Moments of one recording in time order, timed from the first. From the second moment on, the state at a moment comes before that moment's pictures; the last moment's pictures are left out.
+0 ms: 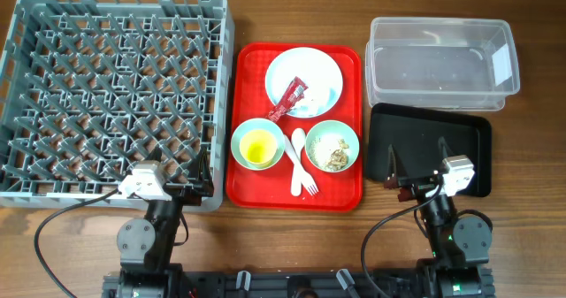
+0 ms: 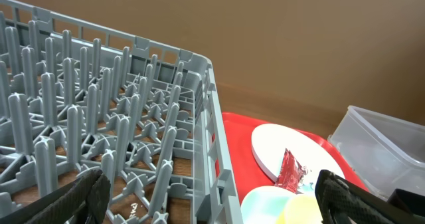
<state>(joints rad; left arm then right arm) -0.06 0.01 0.01 -0.07 0.08 -0.32 0.06 0.02 0.01 0.01 -0.11 0.10</state>
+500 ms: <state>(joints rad) -0.06 0.01 0.02 -0.07 0.08 -0.32 0.06 0.02 0.01 0.00 -0.11 0.17</state>
